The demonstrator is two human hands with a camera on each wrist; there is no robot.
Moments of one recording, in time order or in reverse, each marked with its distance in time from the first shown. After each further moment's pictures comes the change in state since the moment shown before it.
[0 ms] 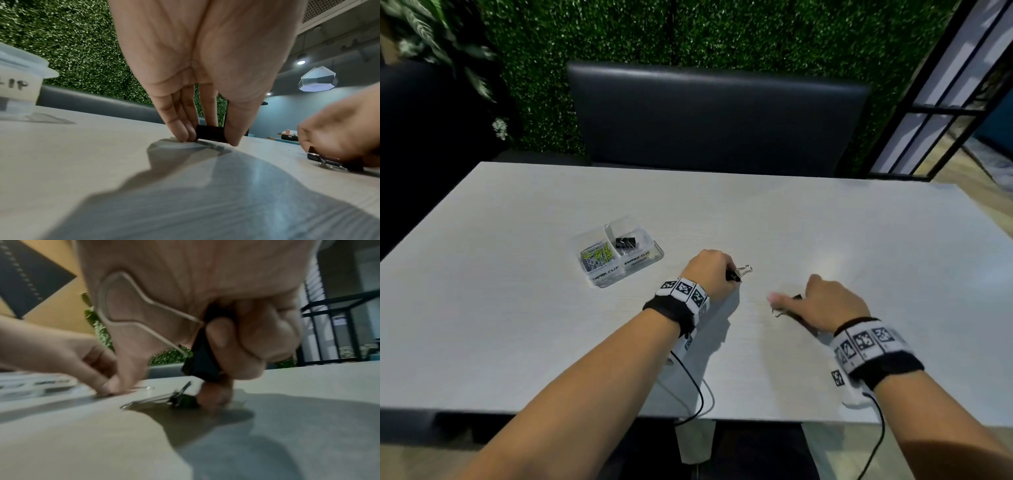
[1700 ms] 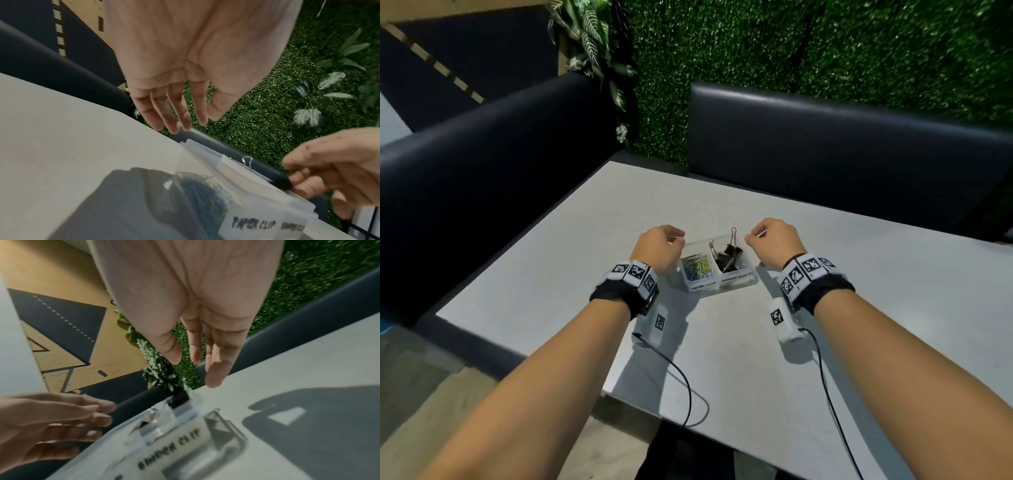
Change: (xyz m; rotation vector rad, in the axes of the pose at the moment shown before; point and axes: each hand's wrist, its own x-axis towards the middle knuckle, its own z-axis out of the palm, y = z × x) left_hand -0.074 -0.194 -0.141 -0.290 0.460 -0.483; right_hand 0.056 -0.275 -0.022 0.464 0.089 -0.499
